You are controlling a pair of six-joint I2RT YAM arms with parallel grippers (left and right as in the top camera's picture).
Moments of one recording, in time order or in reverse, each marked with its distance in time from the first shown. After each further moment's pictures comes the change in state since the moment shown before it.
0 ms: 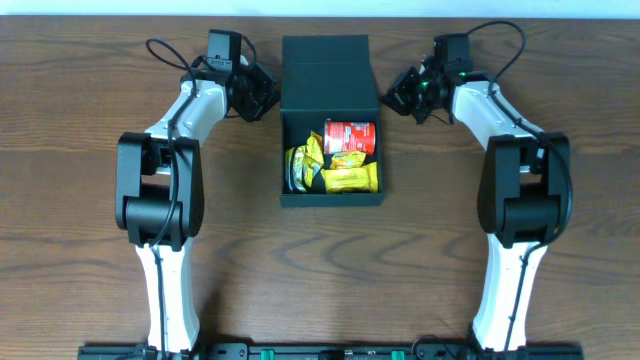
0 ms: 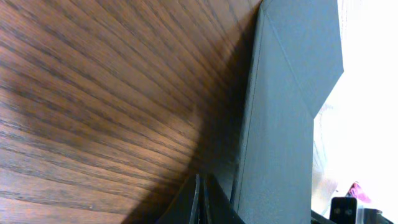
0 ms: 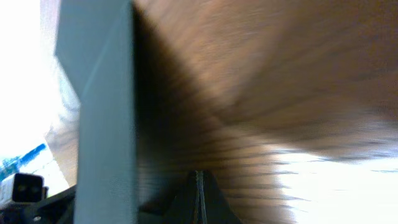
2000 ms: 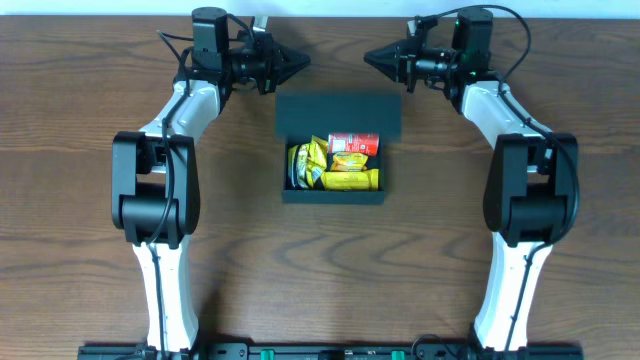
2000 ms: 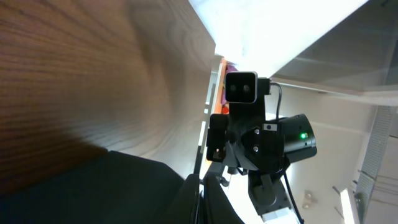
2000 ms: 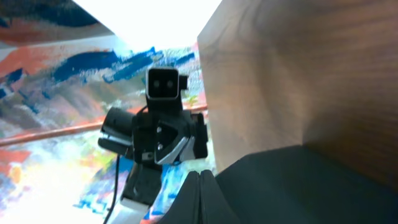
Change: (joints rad) left arm 0.035 0.011 0.000 0.502 0.645 -0.159; right arm -0.047 0.001 -0.001 0.548 -0.660 0.348
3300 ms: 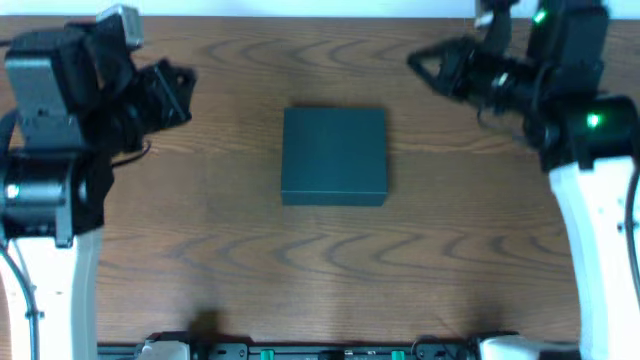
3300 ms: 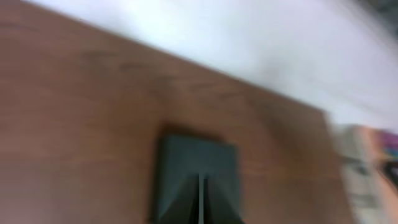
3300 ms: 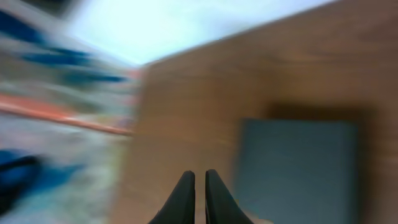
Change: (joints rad) left arm 0.096 -0.995 0.027 -1.161 -0.821 0.768; right arm 0.130 -0.850 0.012 -1.033 0.738 -0.711
